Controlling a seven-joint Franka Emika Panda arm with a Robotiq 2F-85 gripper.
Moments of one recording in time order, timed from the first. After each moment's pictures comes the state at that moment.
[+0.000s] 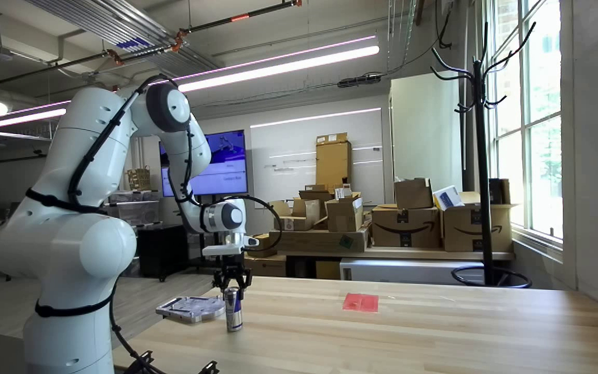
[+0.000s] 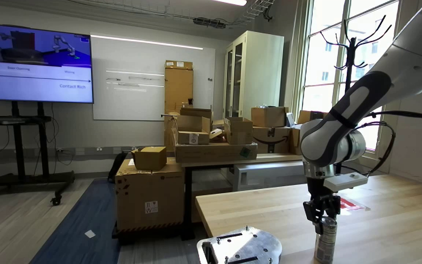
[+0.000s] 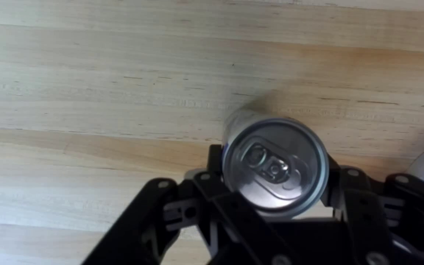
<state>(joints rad) 0.01 0.35 -0.01 -2.22 -0.10 2.35 -0.05</state>
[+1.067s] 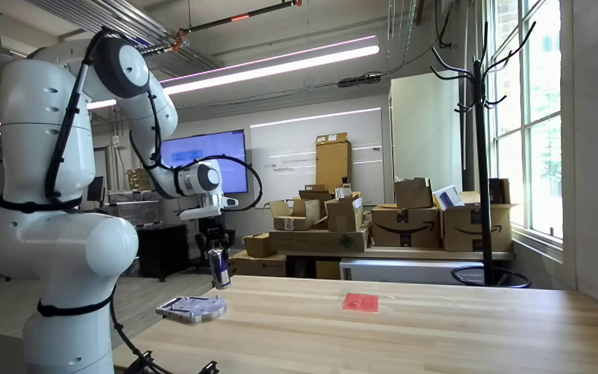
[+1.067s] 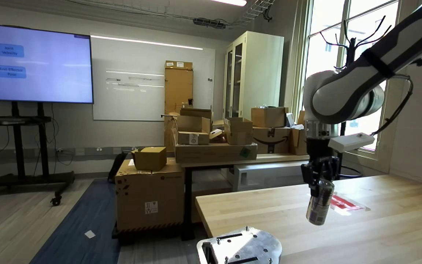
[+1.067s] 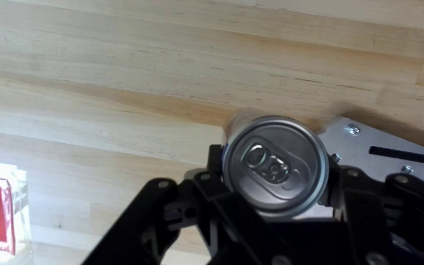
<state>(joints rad) 0.08 -0.03 0.04 -2.34 -0.15 2.25 0.00</state>
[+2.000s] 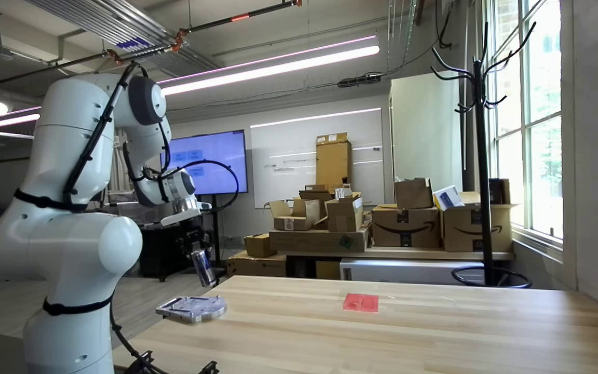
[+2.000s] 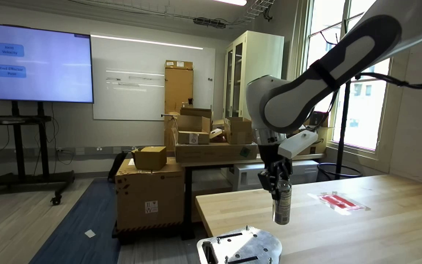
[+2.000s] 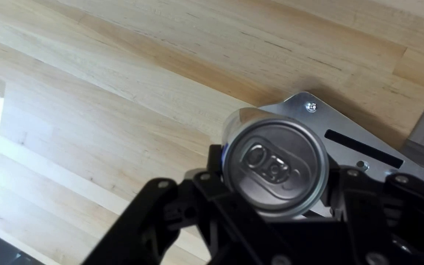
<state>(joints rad) 0.21 0.23 0.16 -2.04 -0.36 2.11 0.16</state>
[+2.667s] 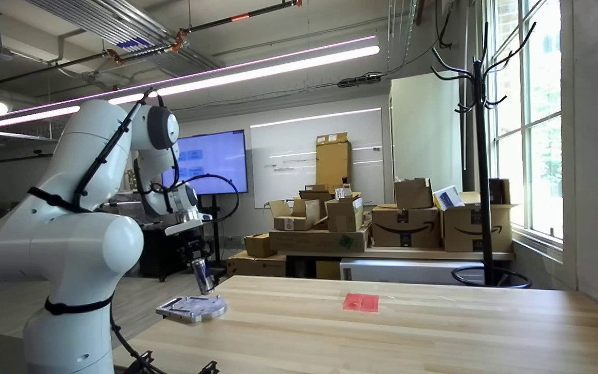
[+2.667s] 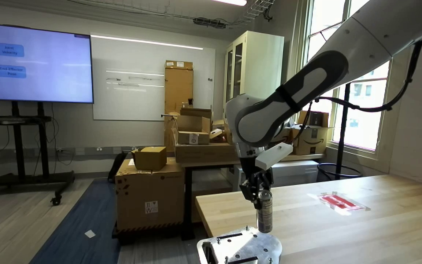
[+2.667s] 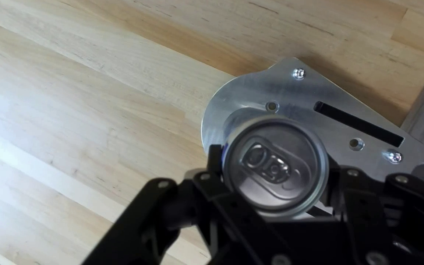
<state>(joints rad) 0.26 0.47 0.15 -1.81 -0.36 2.05 0.15</state>
